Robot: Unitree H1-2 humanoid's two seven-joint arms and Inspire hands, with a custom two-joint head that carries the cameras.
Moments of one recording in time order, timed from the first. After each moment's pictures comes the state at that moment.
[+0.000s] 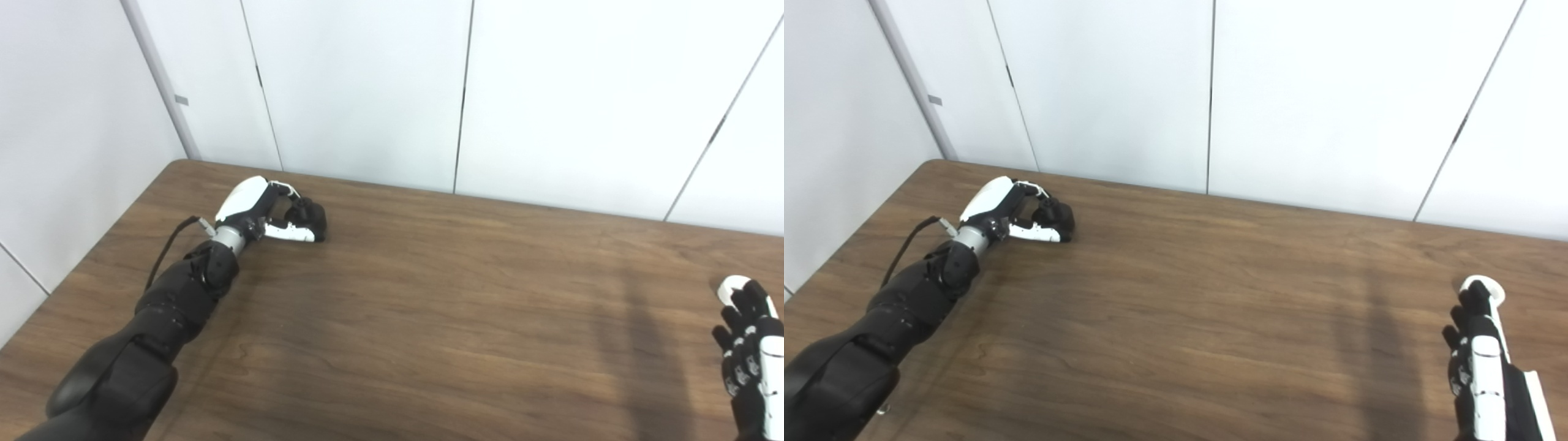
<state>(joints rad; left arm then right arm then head) -0.67 0.56 -0.28 1.04 0.44 -0.37 0.18 0.14 -0.09 -0.11 -0.66 0.08 0.42 -0.01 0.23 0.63</state>
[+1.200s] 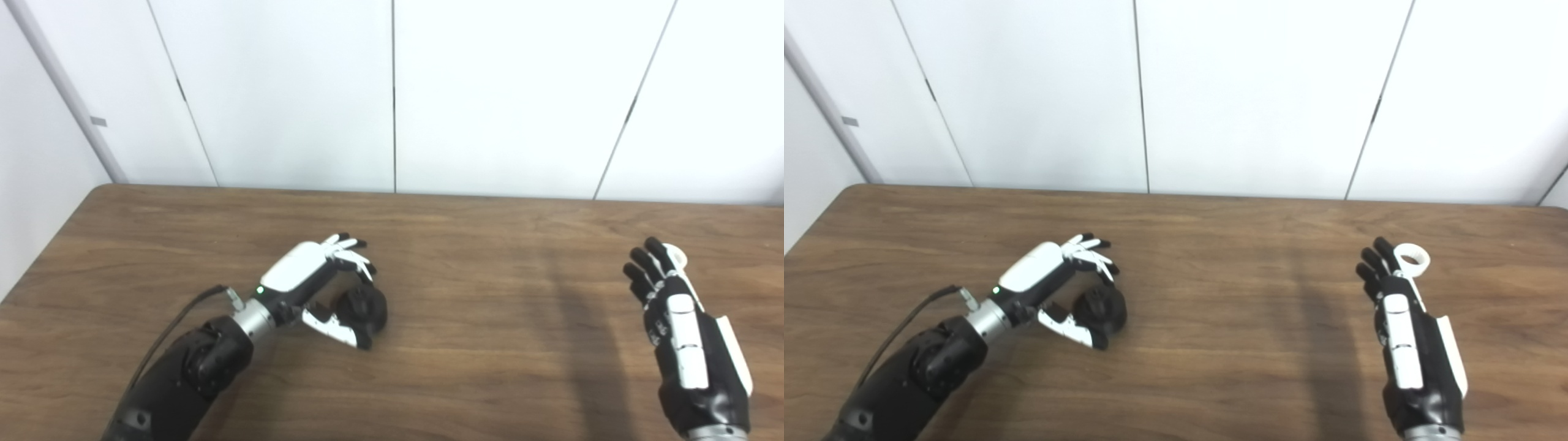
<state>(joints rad) -0.36 0.47 -0.39 0.28 0.51 -0.45 -0.05 0.12 -0.08 -0.08 -0.59 0.05 0.28 -0.01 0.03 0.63</state>
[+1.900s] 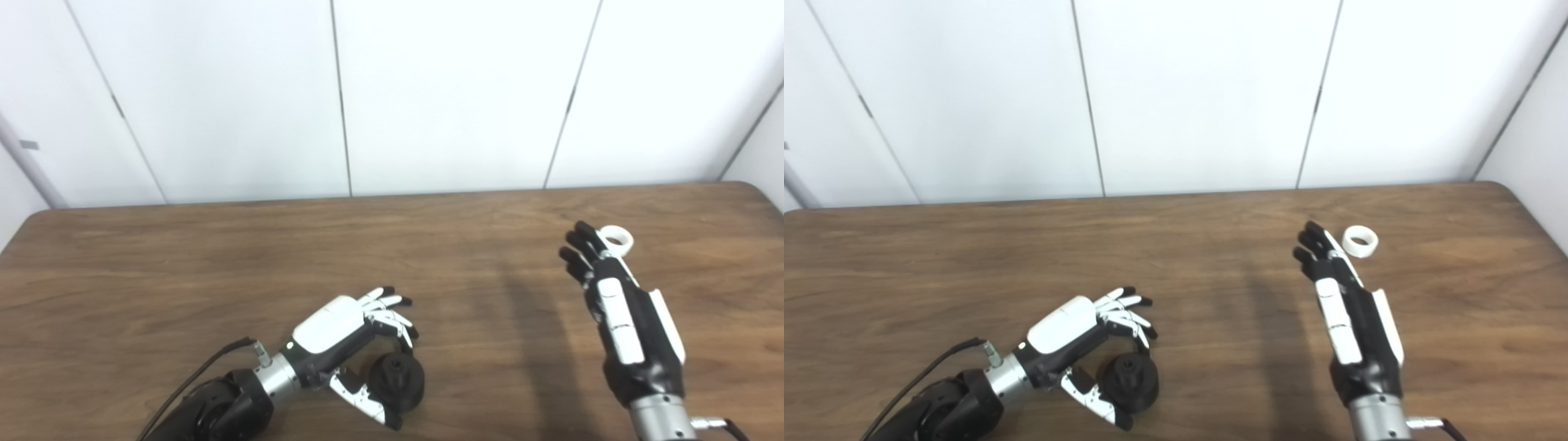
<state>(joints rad) -0.37 0.42 -0.62 0.19 0.52 -0.45 -0.04 0.13 -0.04 -0.04 -0.59 0.00 0.25 -0.02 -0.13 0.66</state>
